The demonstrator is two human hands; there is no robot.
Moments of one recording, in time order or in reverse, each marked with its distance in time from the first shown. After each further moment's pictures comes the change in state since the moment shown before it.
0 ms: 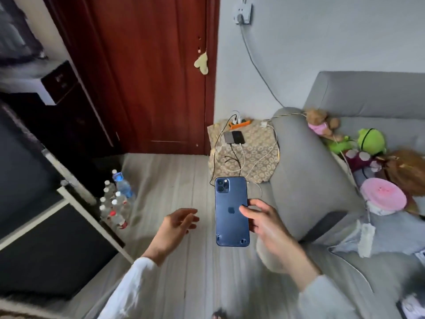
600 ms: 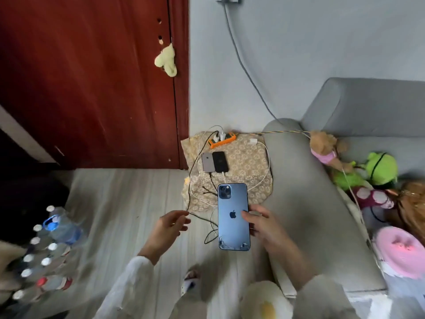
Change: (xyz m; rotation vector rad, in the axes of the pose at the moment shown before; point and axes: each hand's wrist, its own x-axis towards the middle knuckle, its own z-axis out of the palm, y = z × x) left_hand 0.424 0.060 0.055 0.001 -0.058 -0.139; right_hand 0.387 -0.126 -0.077 -0.058 0.122 0.130
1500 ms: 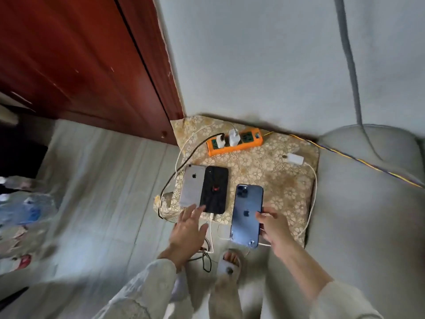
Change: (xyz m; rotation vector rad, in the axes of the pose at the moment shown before) left_hand 0.461 -0.027 0.186 0.628 -0.024 -0.281; right_hand 0.545 -0.013 -0.097 -0.228 0.064 0.428
